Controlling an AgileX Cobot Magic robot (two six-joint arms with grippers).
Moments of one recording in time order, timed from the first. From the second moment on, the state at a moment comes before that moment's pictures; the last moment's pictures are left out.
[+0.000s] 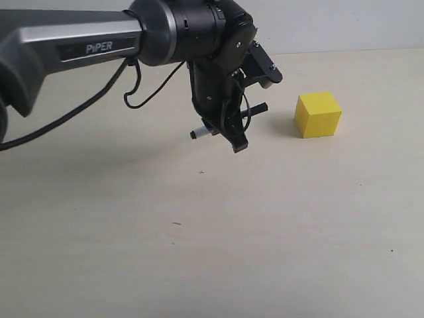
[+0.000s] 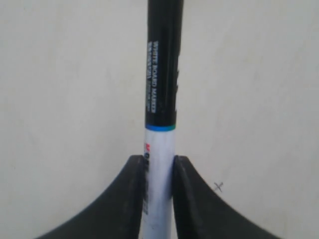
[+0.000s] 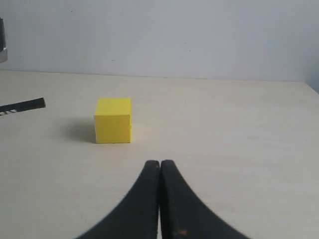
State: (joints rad) left arm -0.81 2.29 -1.90 0.27 1.04 0.24; right arm 0.15 0.01 0.00 0.07 0.31 -0.10
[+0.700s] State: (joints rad) left arm -0.78 1.96 -1.46 0.26 0.89 -0.18; right arm 0.15 0.01 0.00 0.07 0.31 -0.10
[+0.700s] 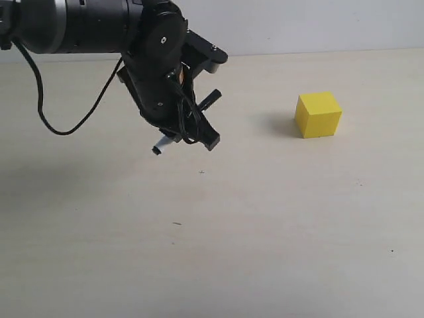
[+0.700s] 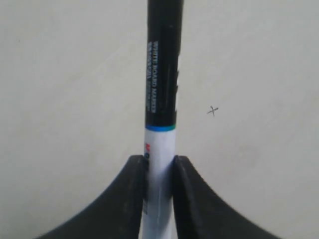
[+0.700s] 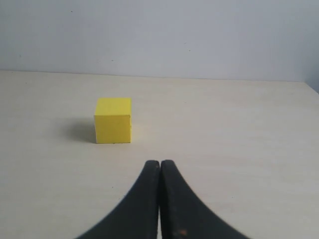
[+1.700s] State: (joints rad) left arm -0.78 2.06 -1.42 -0.07 0.88 -0.81; right arm 0.15 0.01 0.00 0.07 0.31 -0.10
